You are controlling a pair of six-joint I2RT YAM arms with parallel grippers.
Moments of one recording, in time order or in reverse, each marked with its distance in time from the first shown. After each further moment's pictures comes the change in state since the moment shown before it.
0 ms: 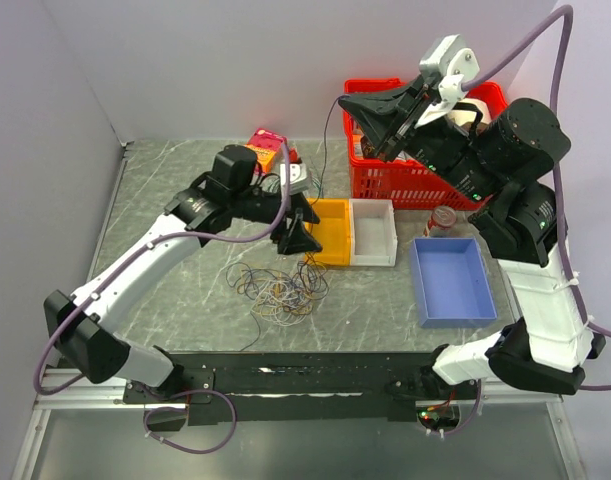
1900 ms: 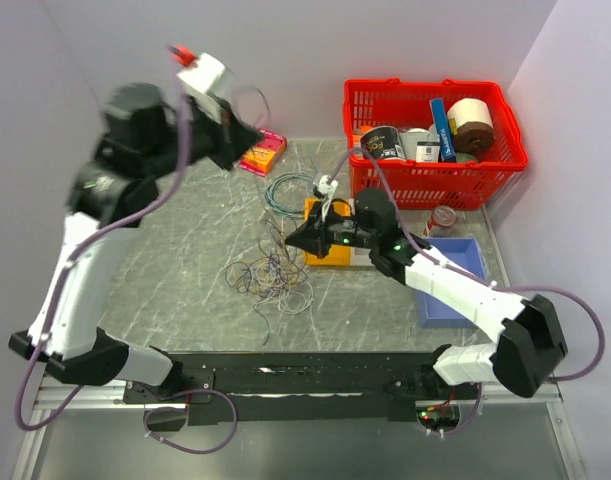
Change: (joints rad) left arm 0.124 -0.019 0.535 -0.258 -0.511 -0.260; right arm -0.079 -0.071 -1.200 0.621 -0.398 0.351
